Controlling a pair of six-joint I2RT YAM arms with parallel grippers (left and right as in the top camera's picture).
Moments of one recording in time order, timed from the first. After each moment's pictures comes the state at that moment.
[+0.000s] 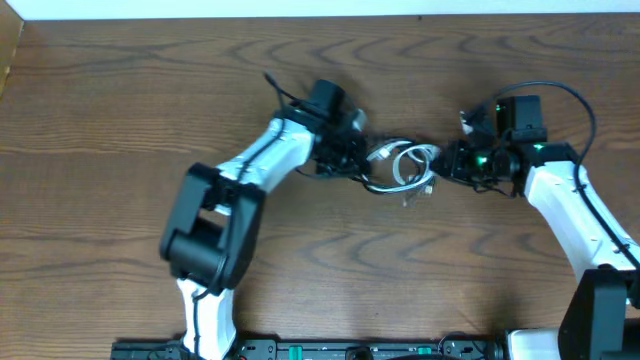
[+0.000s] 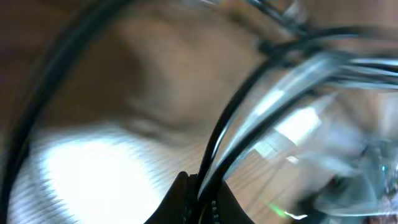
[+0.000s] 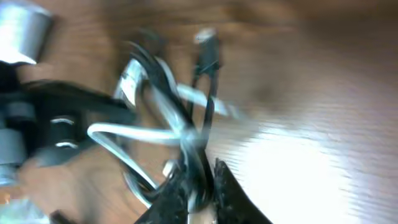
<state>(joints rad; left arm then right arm) -0.44 2.05 1.40 -0.62 0.64 -0.38 0.05 1.57 1.01 -0.61 -0.53 0.33</state>
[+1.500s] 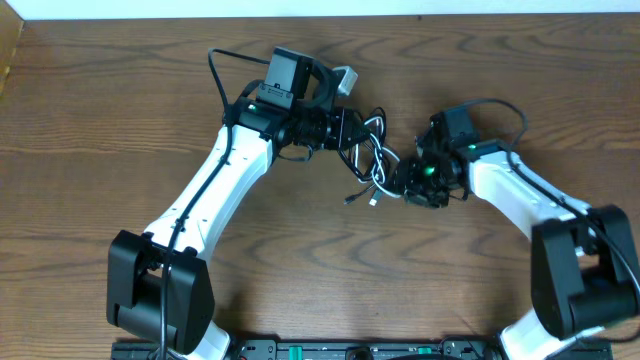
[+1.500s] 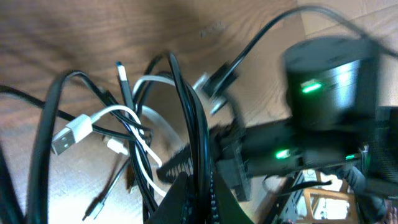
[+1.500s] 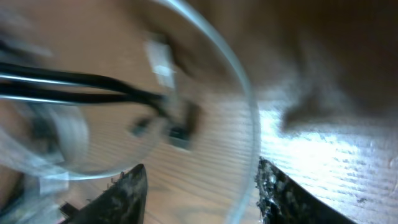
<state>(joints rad) -0.38 1.73 1.39 -0.59 0.73 -0.30 0.27 1.78 1.02 -0.58 -0.50 0.57</state>
